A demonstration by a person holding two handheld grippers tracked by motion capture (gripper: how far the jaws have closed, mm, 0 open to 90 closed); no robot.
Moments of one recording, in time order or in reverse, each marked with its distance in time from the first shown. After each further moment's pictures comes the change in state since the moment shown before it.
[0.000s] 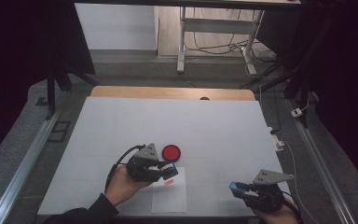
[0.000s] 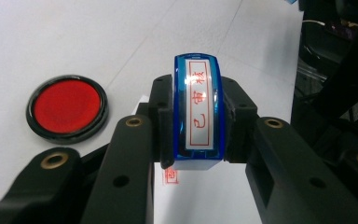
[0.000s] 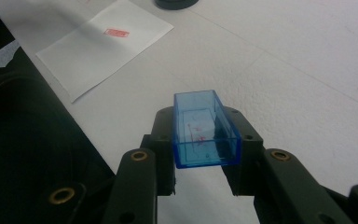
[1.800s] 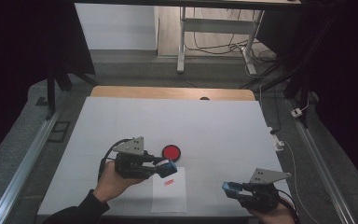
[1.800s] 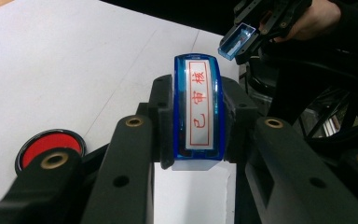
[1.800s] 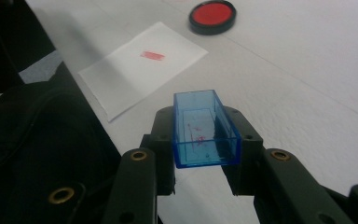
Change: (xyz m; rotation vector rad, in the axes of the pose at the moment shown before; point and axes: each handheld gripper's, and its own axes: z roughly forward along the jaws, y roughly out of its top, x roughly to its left) left arm -0.002 0.012 -0.043 -0.158 -0.147 0.067; right arm 0.011 0.013 0.003 -0.059 0.110 -0.032
